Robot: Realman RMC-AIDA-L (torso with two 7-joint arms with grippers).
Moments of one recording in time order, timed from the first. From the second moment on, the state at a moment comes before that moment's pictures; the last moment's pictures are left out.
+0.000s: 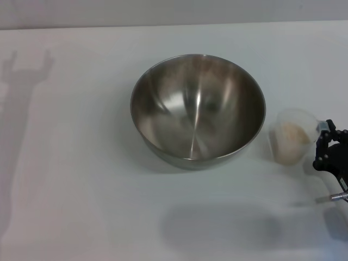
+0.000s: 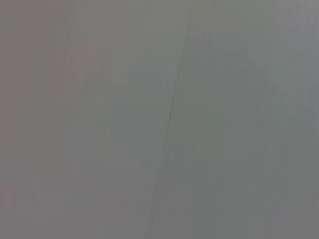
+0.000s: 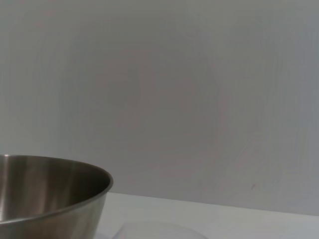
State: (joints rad) left arm -0.32 -2.06 -1.55 -0.61 2.89 0.90 -0.32; right arm 0.16 2.07 0.26 0.35 -1.86 -1.31 -0.13
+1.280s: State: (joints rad) left arm -0.32 -2.06 -1.54 -0.63 2.89 0.90 -0.33; right arm 0.45 2.07 0.42 0.09 -1.87 -1.64 -0.04
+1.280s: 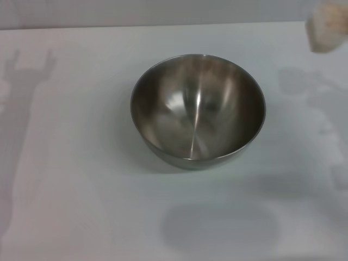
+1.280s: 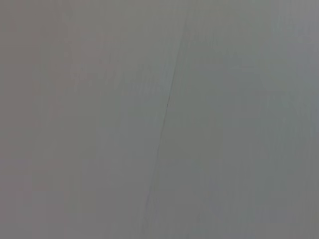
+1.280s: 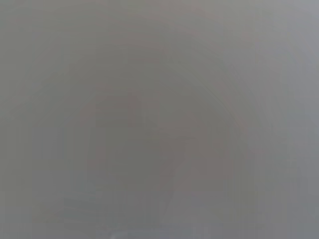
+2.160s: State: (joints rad) left arm -0.32 -2.06 -1.54 -0.64 2.89 0.90 -0.33; right arm 0.54 2.08 0.37 0.19 -1.96 -1.56 -0.82
